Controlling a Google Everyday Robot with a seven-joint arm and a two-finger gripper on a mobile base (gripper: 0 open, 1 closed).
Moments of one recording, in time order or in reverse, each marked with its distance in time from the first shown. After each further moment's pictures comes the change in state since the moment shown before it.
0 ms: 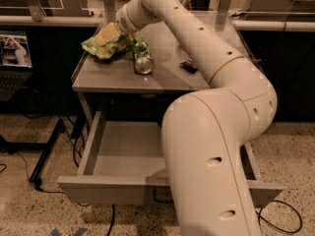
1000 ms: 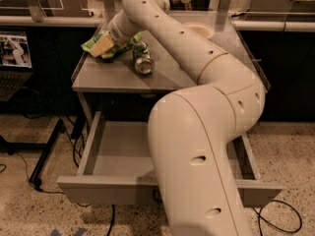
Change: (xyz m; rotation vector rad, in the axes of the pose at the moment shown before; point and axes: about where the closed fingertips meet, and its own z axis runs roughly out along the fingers) arm 0.019 0.006 0.045 0.074 0.089 -0.060
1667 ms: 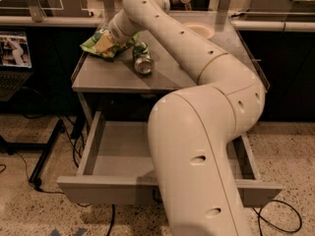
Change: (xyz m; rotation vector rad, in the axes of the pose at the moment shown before) arm 0.000 0.000 0.000 0.000 0.000 0.000
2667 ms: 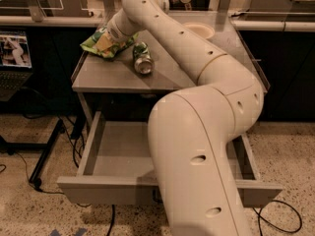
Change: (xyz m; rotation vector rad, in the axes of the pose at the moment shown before) arm -0.005 0.005 0.000 -0.017 -0.014 -0.021
